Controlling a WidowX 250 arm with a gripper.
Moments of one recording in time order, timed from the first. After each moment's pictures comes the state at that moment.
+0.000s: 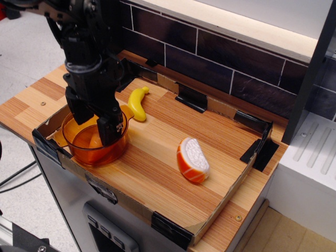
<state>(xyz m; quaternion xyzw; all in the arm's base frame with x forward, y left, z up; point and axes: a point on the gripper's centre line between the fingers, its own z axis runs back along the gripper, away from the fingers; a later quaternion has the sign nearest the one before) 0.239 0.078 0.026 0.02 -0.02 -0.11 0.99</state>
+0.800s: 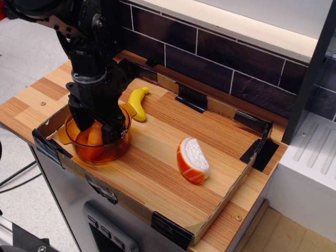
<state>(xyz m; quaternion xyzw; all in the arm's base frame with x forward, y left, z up) 0.245 0.080 0.009 0.04 -0.02 -0.09 0.99</state>
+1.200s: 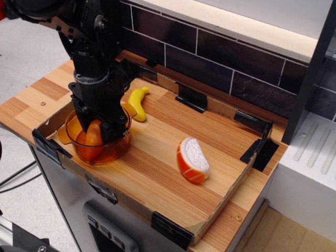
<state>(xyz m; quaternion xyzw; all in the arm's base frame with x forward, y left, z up) 0.243 0.080 0.009 0.03 -0.02 -0.09 1.00</state>
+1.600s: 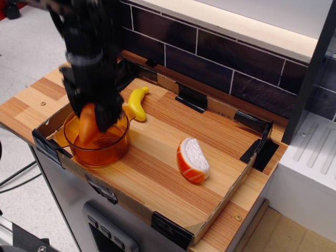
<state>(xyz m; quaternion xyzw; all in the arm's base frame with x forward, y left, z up) 0.246 0.087 0.047 0.04 -0.04 -0.05 1.00</state>
